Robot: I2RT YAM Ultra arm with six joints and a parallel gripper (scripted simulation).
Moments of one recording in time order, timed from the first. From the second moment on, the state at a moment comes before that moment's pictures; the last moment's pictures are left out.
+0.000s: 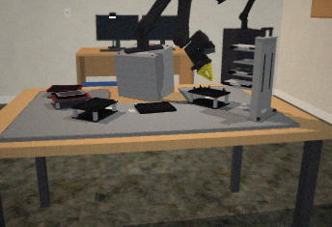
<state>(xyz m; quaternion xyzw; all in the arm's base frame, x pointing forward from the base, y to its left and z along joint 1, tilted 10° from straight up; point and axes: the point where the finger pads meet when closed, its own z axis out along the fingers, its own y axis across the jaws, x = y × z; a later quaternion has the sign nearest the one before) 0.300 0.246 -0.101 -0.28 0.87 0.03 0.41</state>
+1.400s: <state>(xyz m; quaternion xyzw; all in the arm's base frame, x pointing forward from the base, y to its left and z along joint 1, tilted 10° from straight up) 0.313 0.254 -0.100 -0.28 0.87 0.04 0.41</state>
